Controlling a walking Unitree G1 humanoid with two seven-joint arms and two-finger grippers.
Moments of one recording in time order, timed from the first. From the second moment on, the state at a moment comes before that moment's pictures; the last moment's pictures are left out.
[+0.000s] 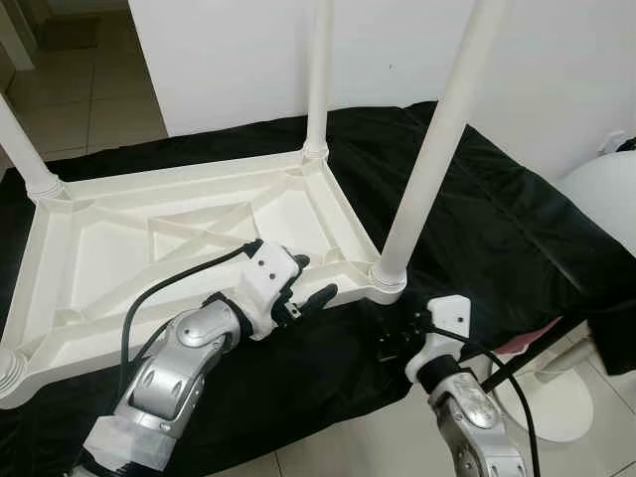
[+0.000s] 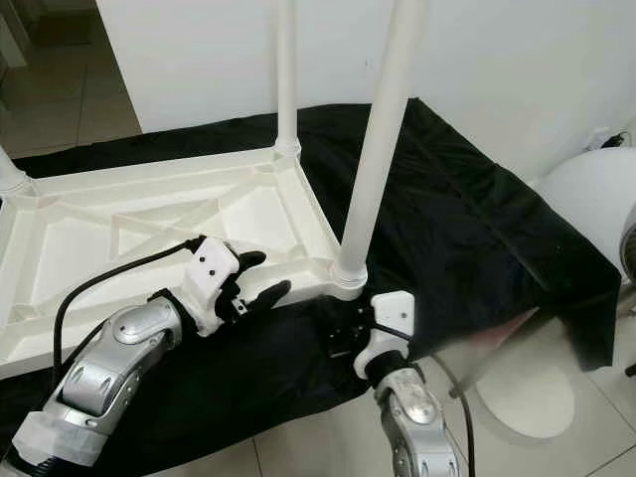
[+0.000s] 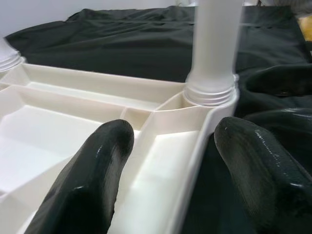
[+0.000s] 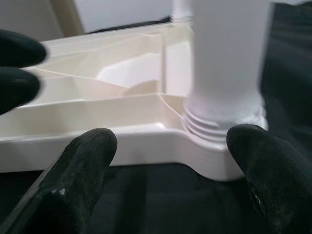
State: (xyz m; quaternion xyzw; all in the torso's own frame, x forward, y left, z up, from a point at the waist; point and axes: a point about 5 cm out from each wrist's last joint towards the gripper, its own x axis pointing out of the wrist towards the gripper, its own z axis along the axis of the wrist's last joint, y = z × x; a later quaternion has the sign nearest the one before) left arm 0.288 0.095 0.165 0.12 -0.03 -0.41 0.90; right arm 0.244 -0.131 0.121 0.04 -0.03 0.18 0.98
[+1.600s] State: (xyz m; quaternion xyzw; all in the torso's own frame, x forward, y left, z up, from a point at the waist) left arm 0.288 0.109 0.143 0.15 -0.01 -0.36 0.92; right arm 0.306 -0.226 0.142 0.01 -0.09 0.07 0.99
